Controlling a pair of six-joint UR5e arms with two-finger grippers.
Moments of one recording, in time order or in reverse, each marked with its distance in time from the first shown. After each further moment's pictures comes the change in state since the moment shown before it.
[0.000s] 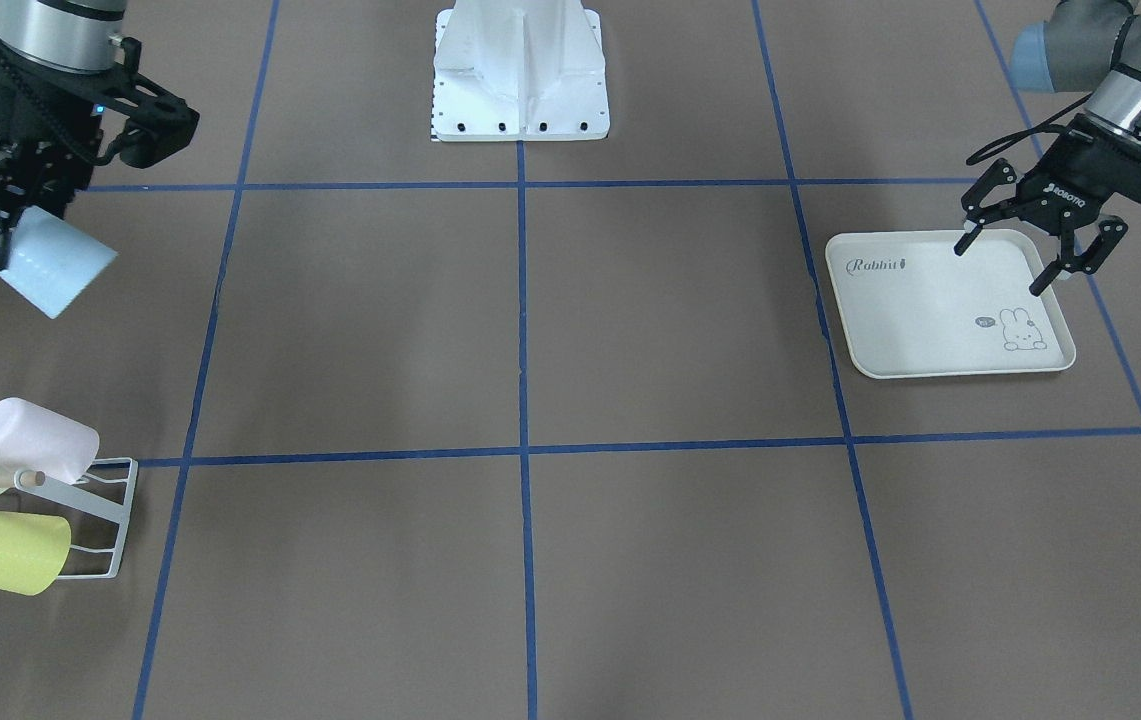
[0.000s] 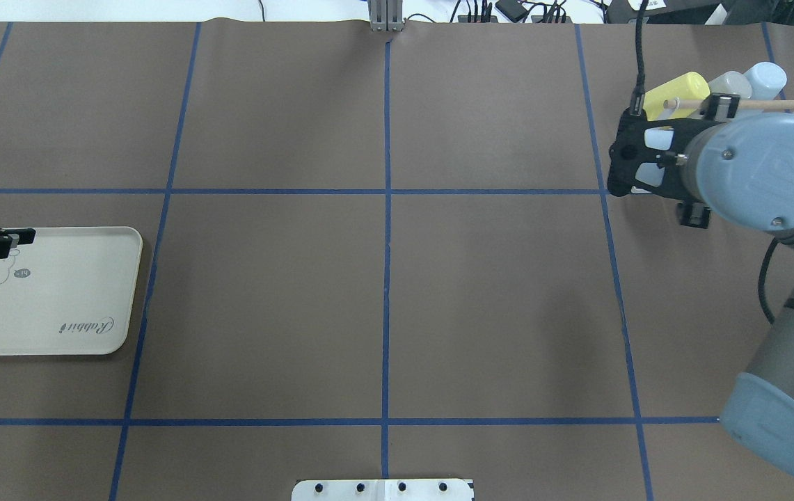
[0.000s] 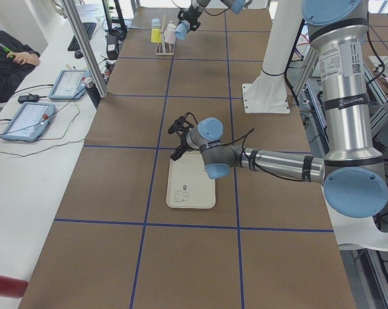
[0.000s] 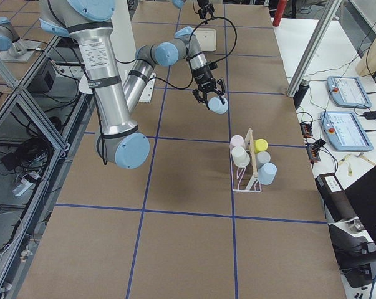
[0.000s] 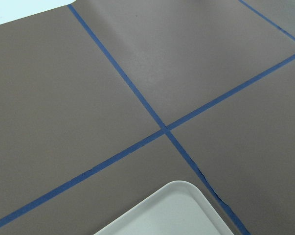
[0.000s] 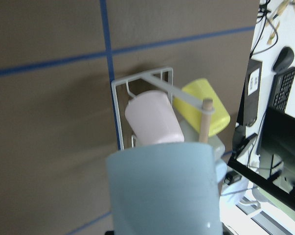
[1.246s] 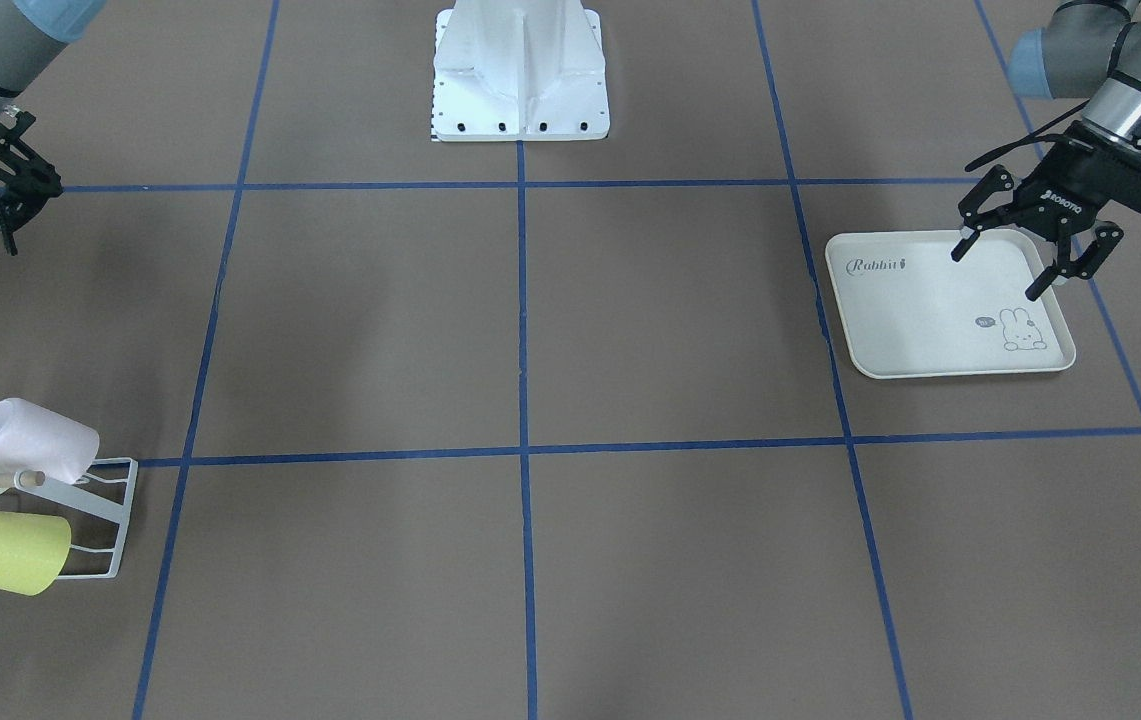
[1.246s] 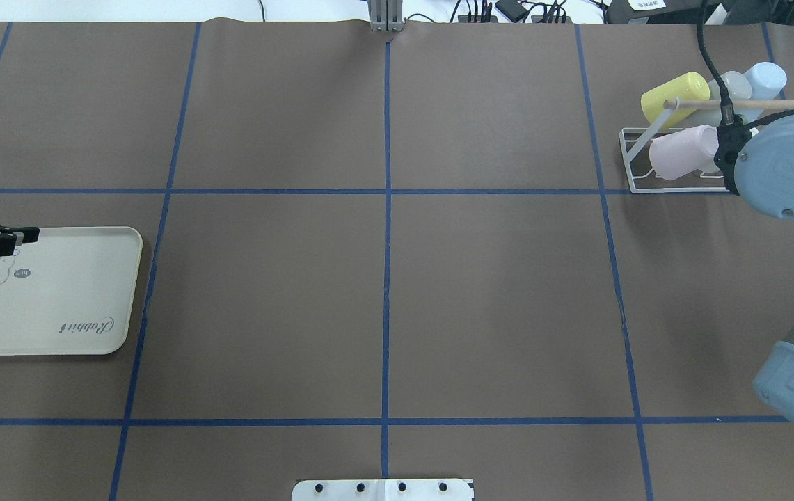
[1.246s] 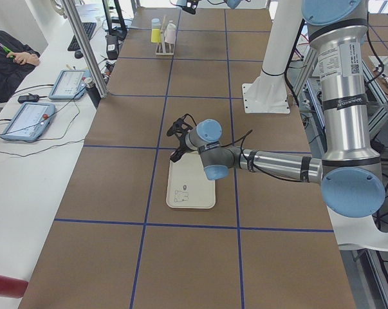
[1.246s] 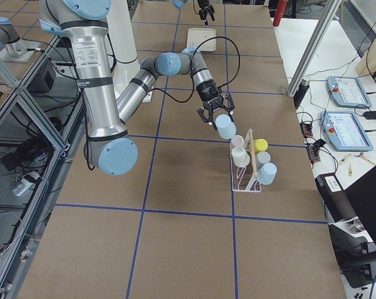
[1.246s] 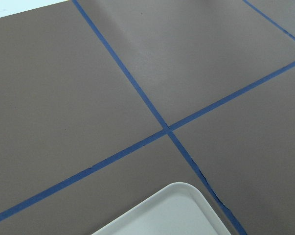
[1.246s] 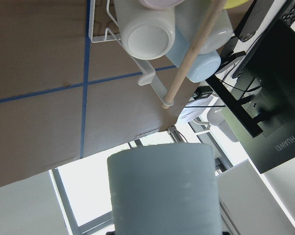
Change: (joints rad) left arm 0.003 -0.013 0.019 -0.011 0.000 -0.039; right arm 0.042 -0.094 -0.090 -0.091 -0.287 -0.173
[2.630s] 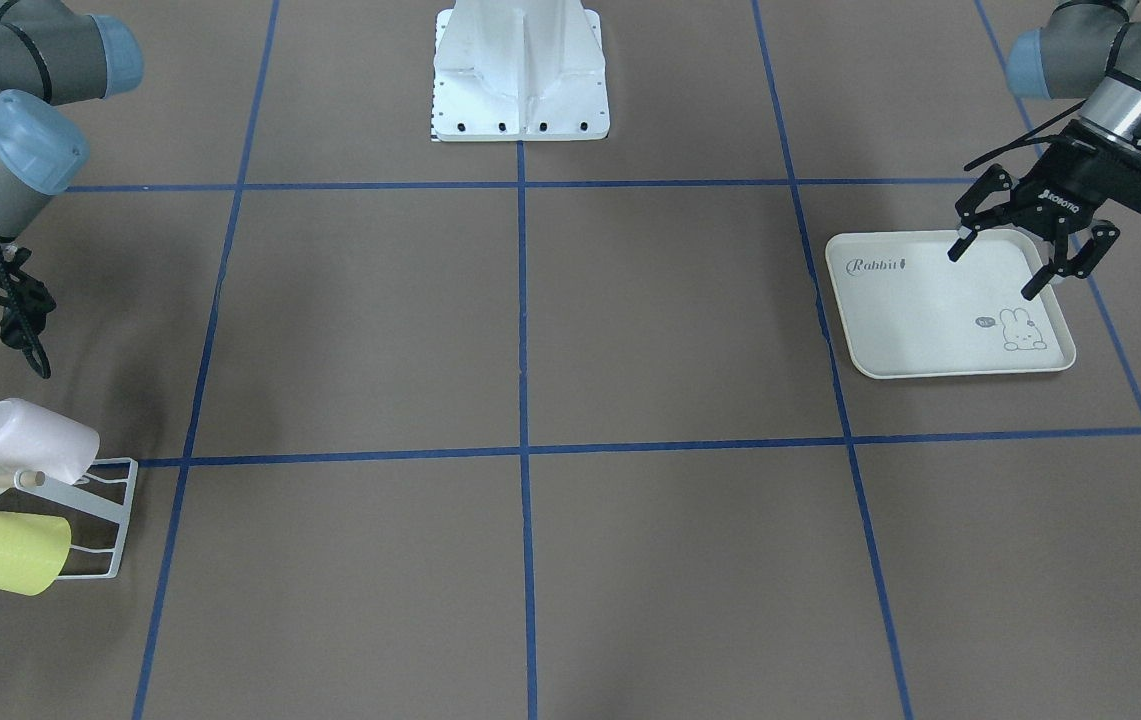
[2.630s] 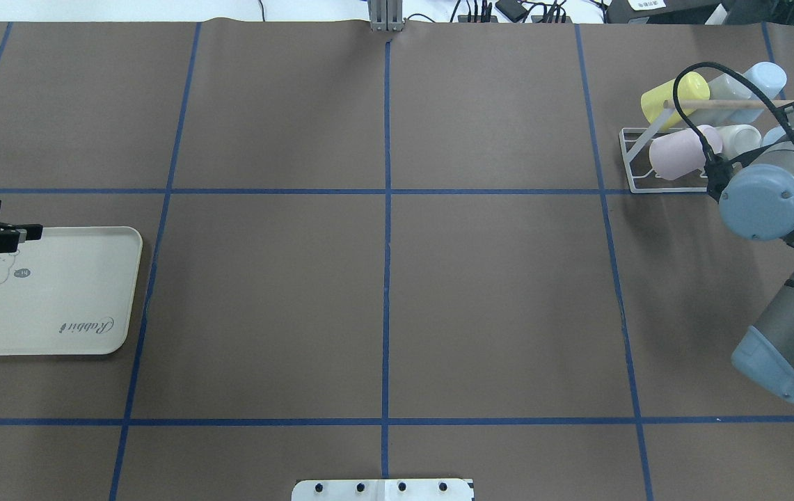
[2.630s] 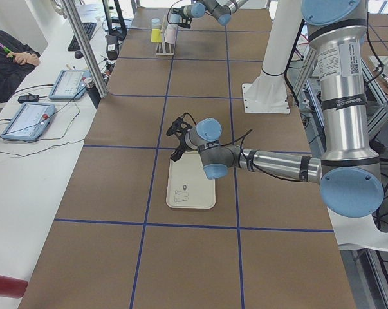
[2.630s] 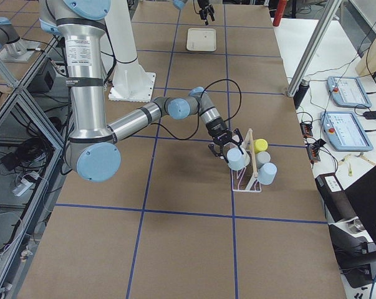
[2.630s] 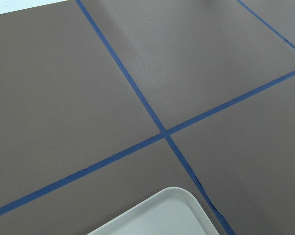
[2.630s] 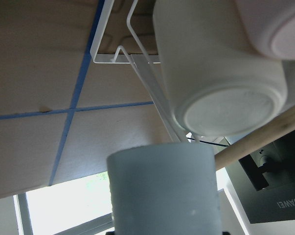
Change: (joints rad) left arm 0.003 -0.004 -0.003 -0.003 0.000 -0.053; right arm 0.010 -0.134 -0.323 0.572 -0.039 -0.225
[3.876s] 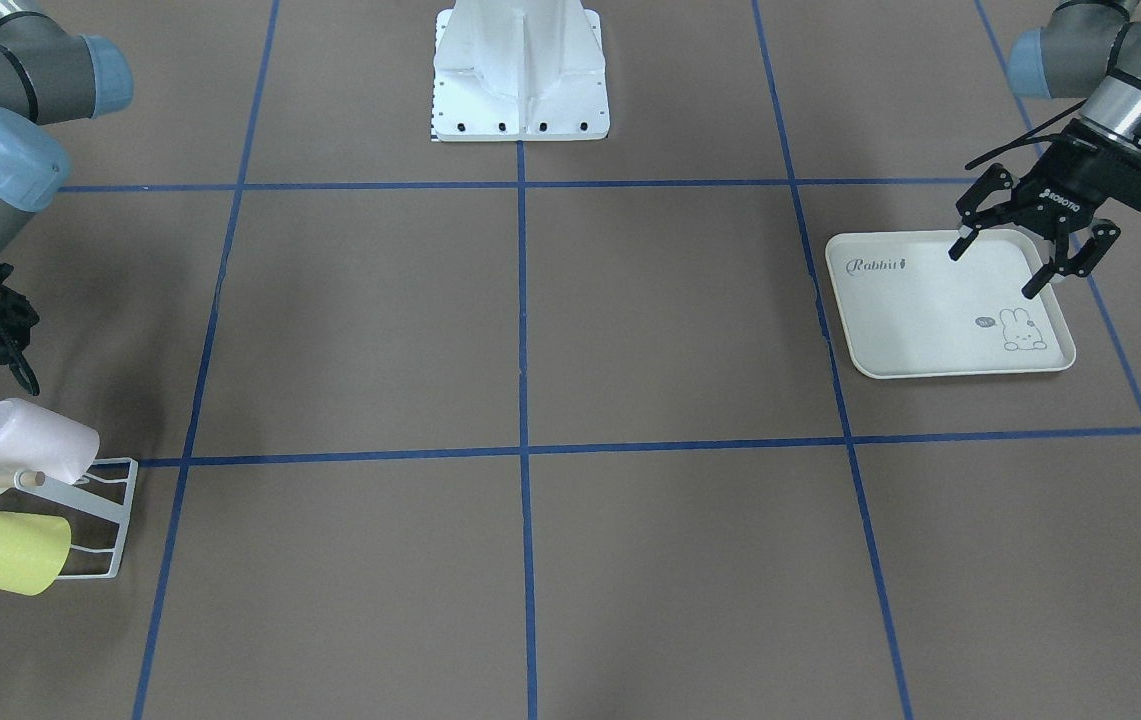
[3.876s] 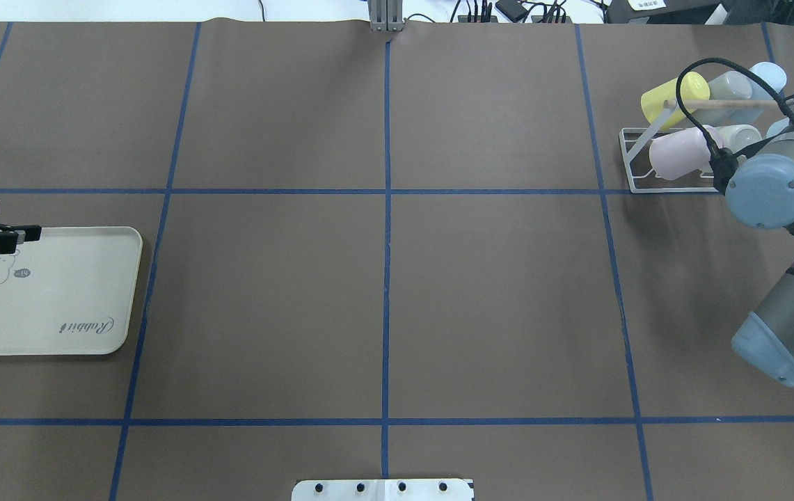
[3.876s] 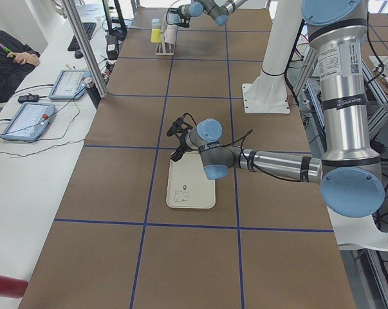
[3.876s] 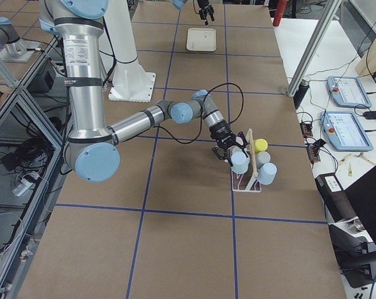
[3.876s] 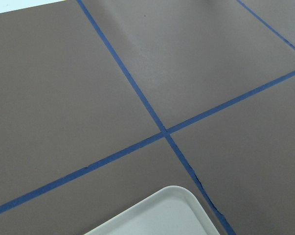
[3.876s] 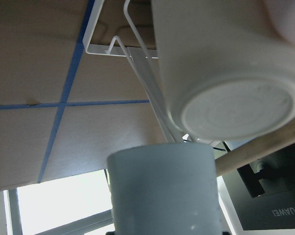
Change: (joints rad) left arm 0.000 0.004 0.001 -0.008 0.000 -0.002; right arm 0.032 0.015 -0.069 0.092 0.000 -0.092
